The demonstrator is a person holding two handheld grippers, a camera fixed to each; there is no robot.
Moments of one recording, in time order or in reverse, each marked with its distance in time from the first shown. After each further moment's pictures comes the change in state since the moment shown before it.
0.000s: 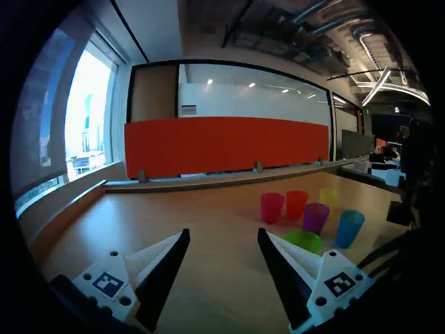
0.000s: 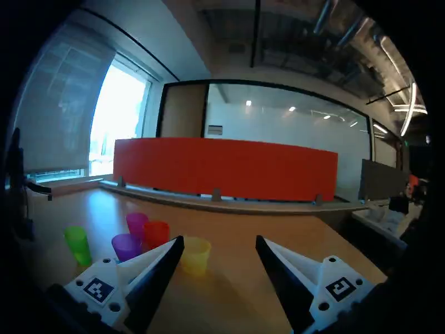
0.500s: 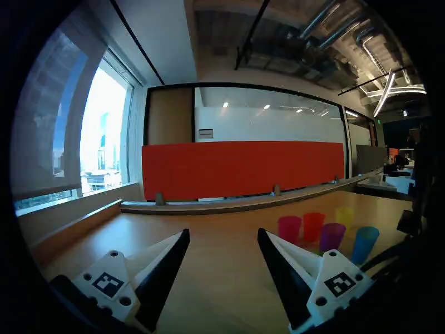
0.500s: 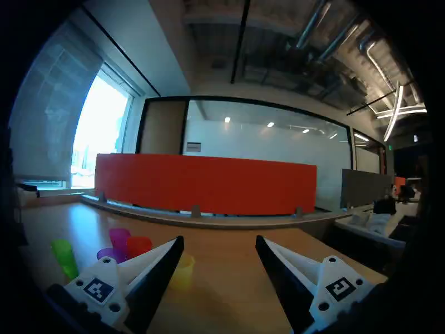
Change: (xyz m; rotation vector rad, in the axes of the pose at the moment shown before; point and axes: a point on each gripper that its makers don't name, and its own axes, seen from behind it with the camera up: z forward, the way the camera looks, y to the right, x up) left arm 0.026 -0.019 0.003 0.114 0.147 0.011; right arm 0.015 0.021 -0.004 -0.141 0.092 0.005
